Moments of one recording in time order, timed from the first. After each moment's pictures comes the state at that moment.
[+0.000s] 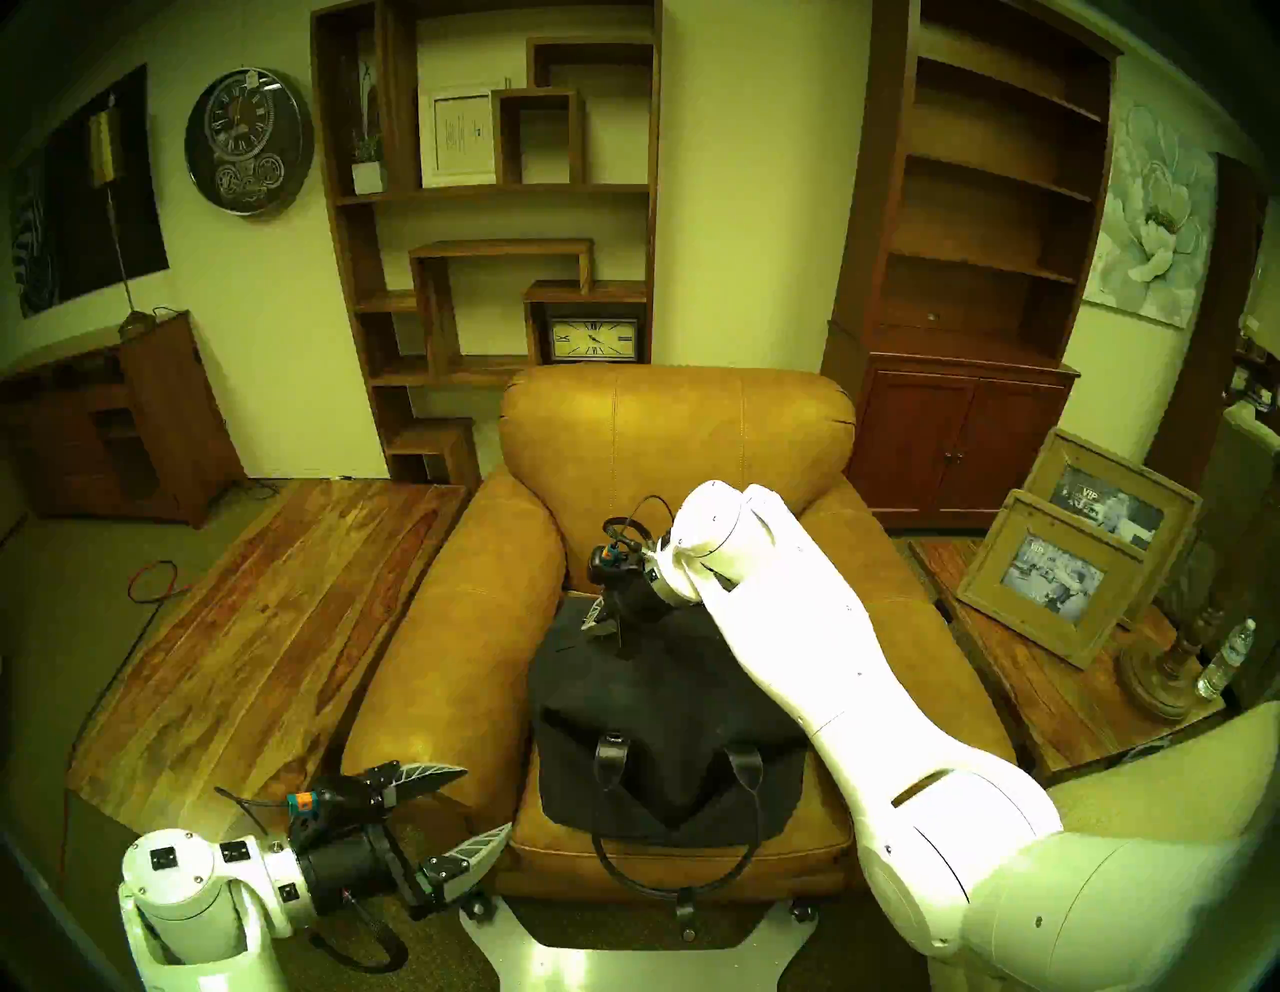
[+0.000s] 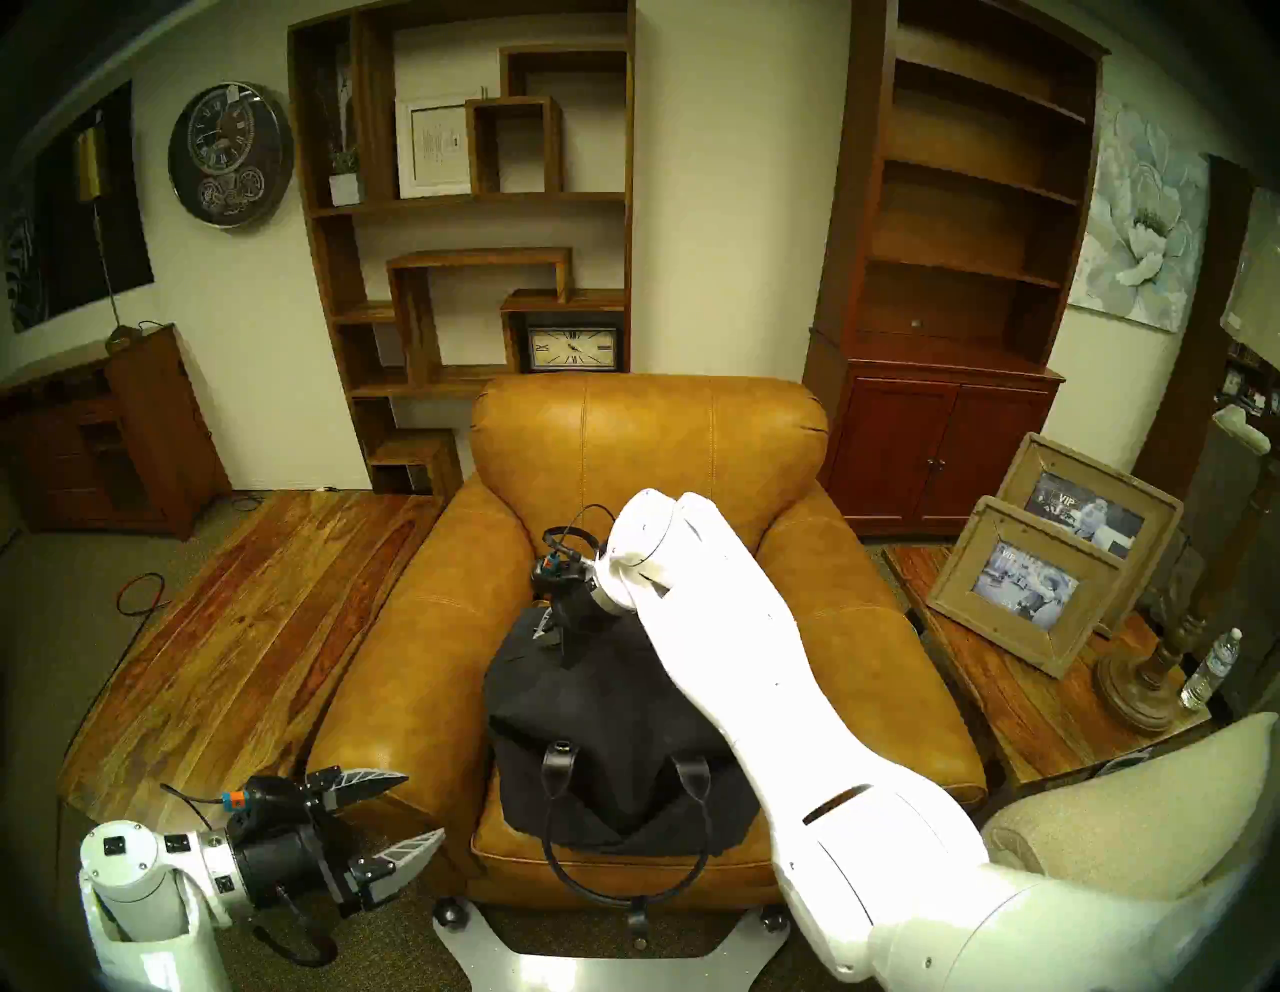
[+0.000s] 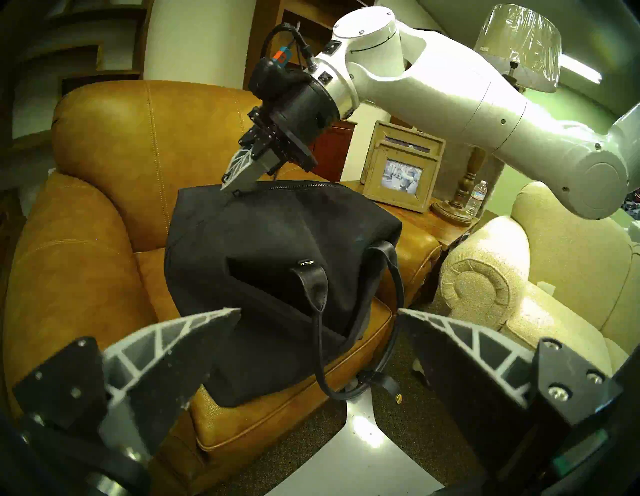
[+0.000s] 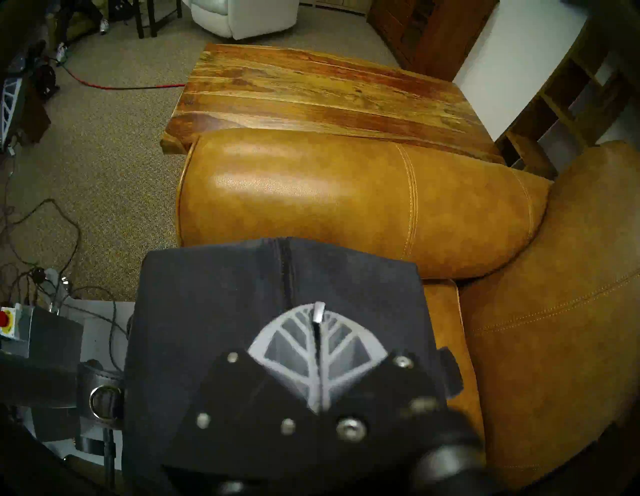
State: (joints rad) left arm 2.12 -1.78 -2.21 -2.14 0.15 0.26 -1.48; right arm -0.95 -1.58 1.13 -1.19 -0.69 0.38 1.25
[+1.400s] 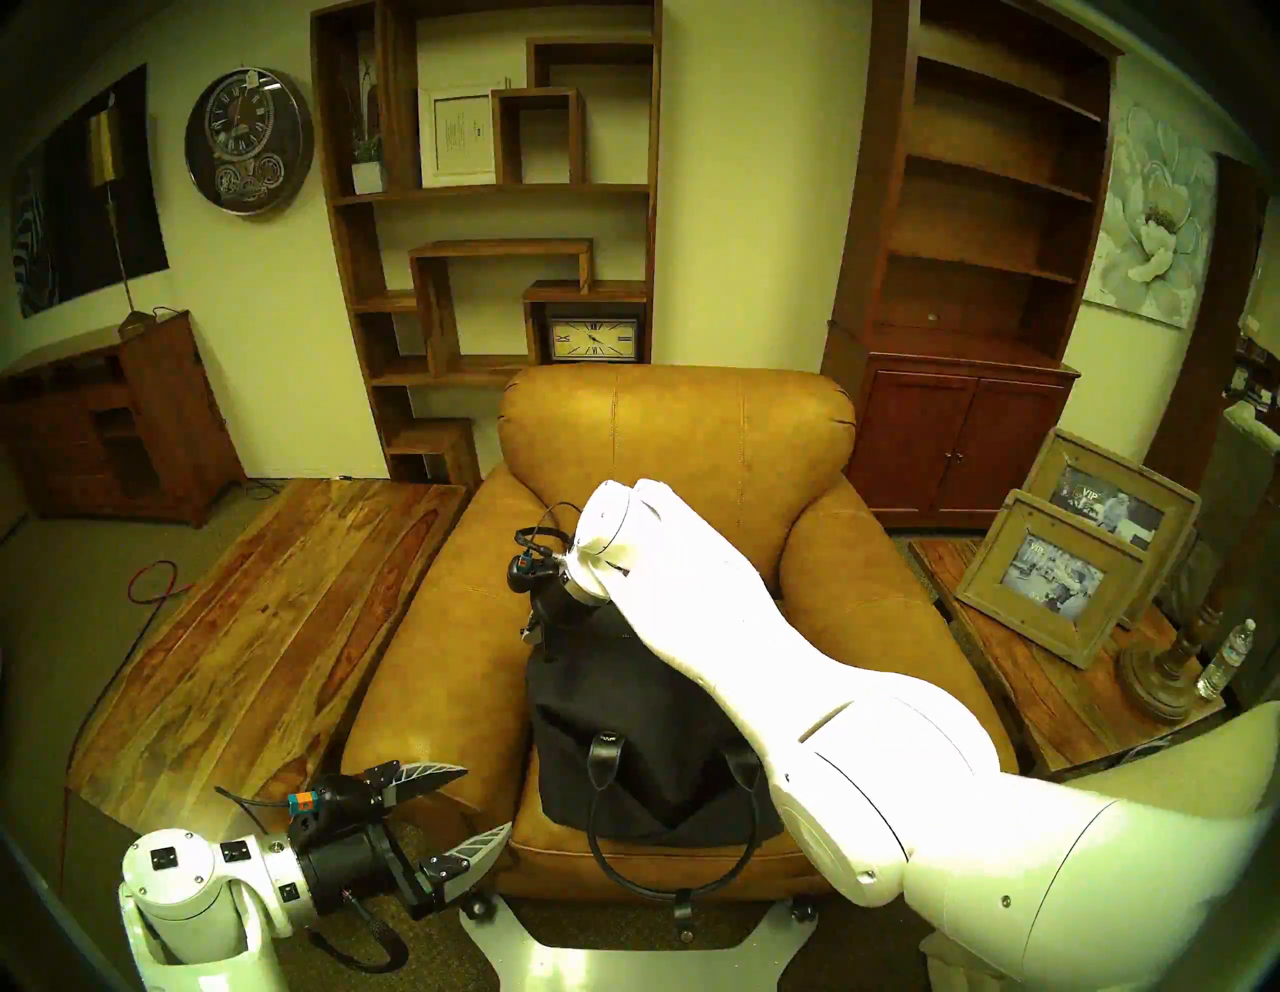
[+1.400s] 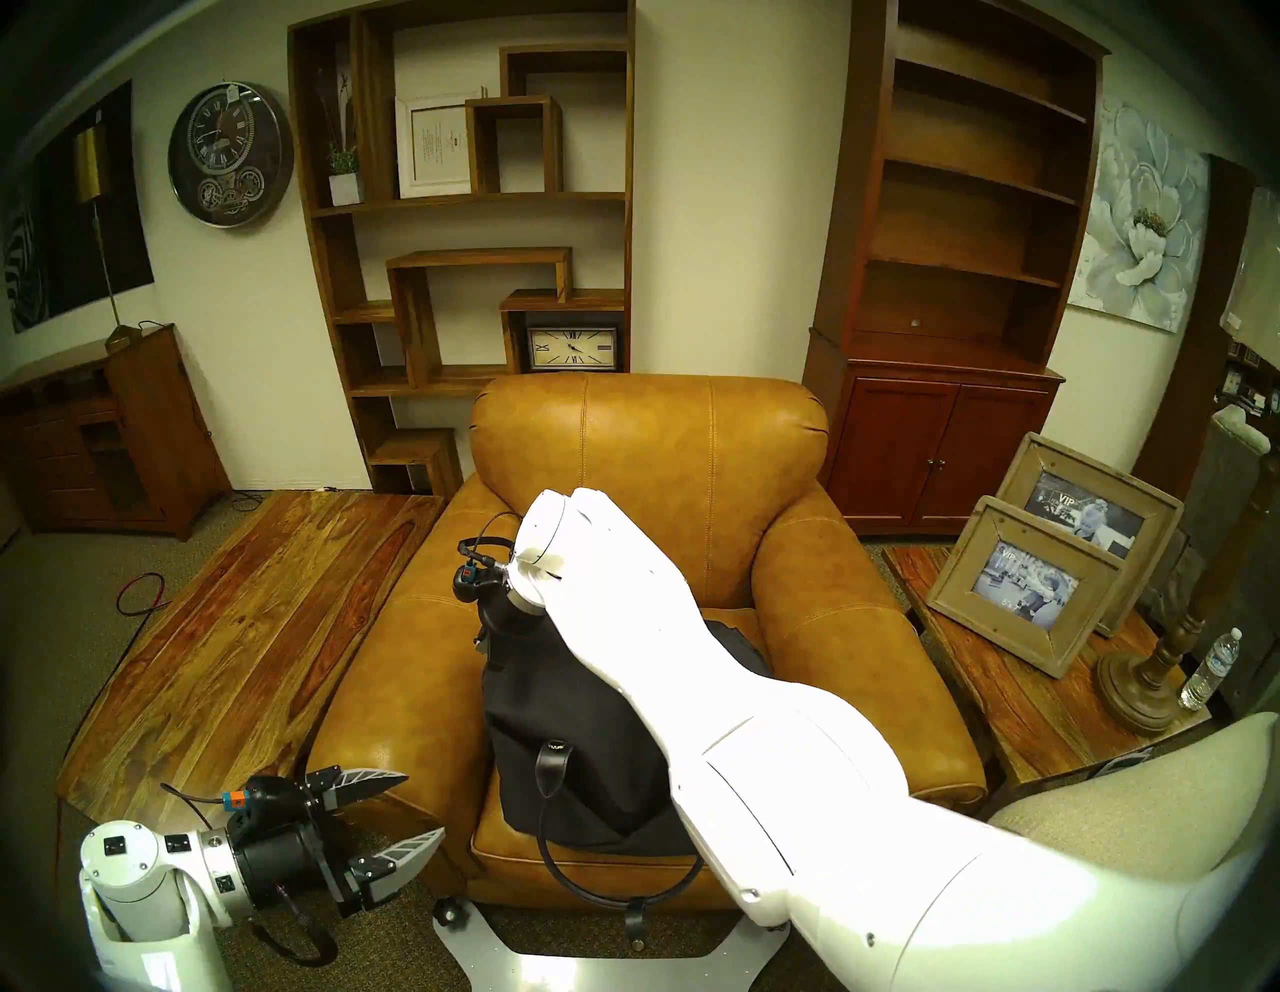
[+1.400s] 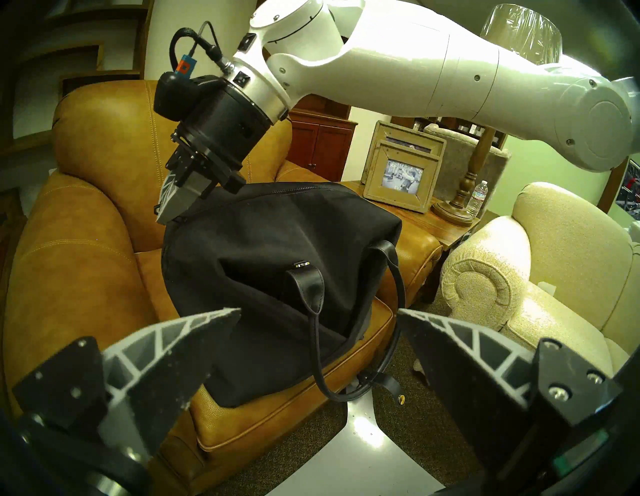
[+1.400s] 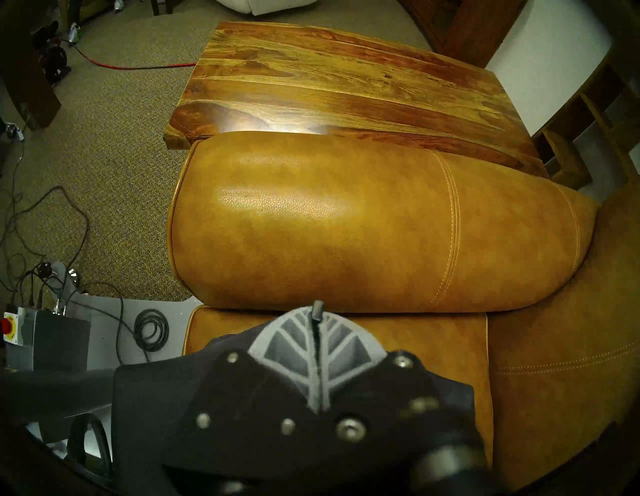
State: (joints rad) left arm 2.12 -1.78 -2.21 -2.14 0.15 0.26 -1.48; right arm -0.73 -1.81 1.04 -0.70 -0.71 0.35 1.11
